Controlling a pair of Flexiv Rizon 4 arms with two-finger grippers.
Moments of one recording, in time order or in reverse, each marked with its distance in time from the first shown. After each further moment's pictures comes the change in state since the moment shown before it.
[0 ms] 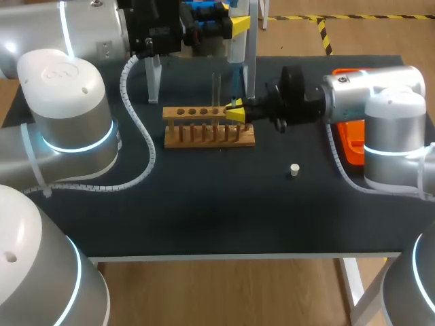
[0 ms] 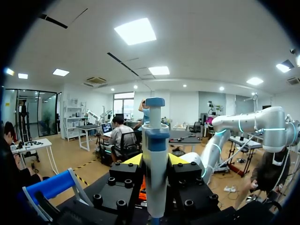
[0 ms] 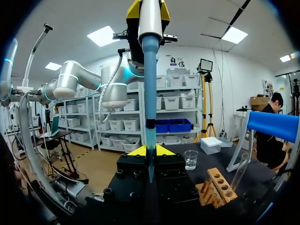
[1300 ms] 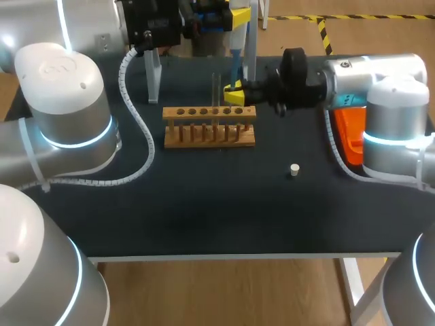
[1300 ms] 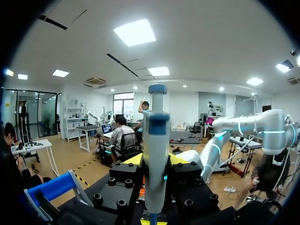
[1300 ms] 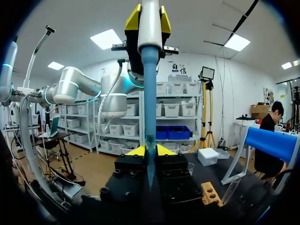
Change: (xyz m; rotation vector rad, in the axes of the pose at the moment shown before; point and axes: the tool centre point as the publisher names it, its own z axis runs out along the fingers) left arm -0.001 -0.006 0.000 -0.006 0.001 -0.002; right arm -0.007 0.043 0.000 -0.040 0.003 -0.048
